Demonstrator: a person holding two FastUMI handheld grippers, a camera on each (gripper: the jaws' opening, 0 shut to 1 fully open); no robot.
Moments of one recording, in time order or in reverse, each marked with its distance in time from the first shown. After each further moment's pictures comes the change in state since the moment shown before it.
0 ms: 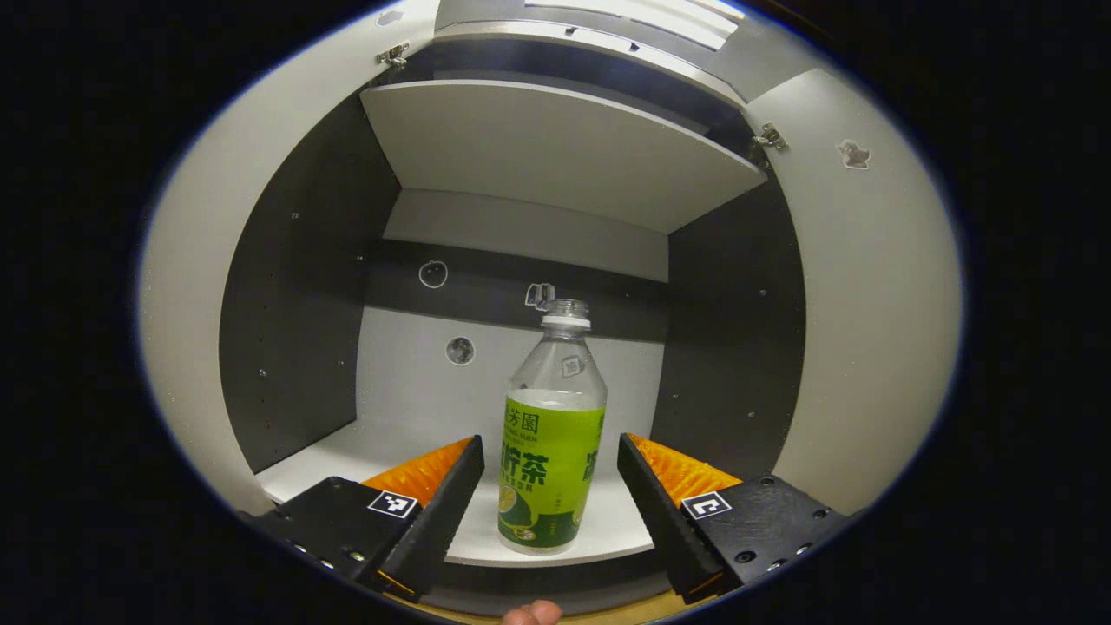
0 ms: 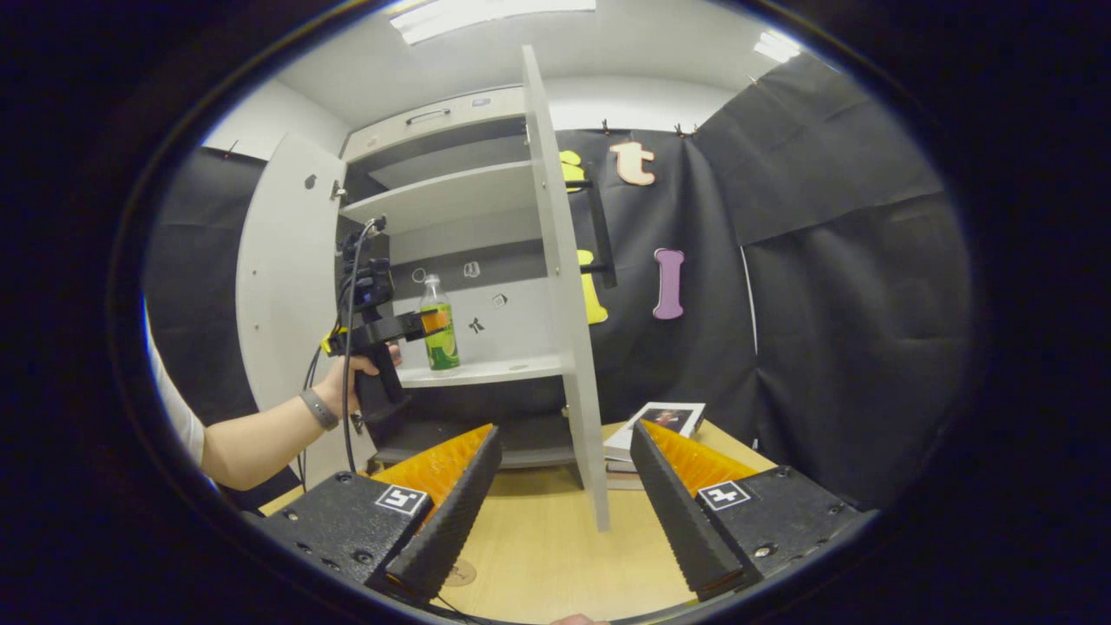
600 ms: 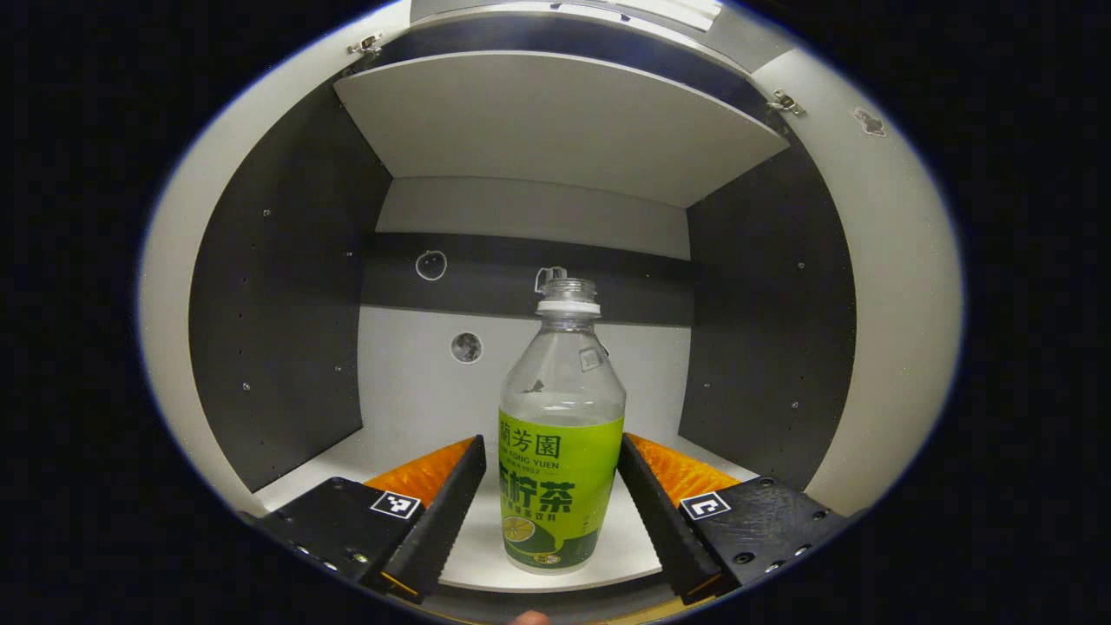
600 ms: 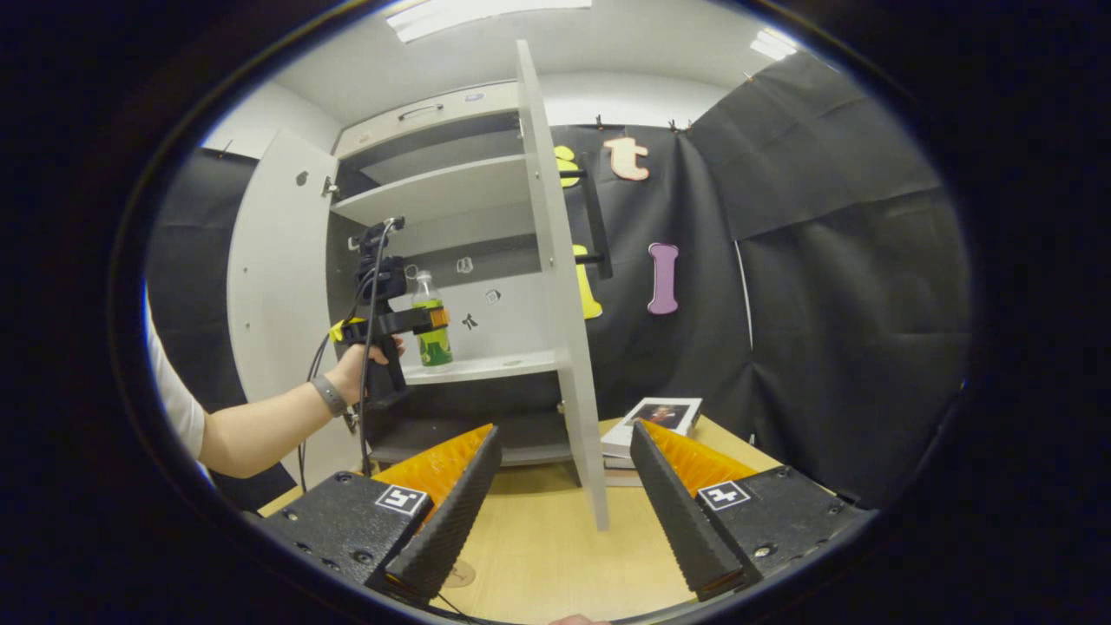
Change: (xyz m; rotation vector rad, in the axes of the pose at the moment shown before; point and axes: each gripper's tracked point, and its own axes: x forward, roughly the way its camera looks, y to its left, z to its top) left arm 0.030 -0.001 -0.012 0.037 0.055 0.014; right arm 0.009 0.002 -0.006 0.010 0.012 -0.011
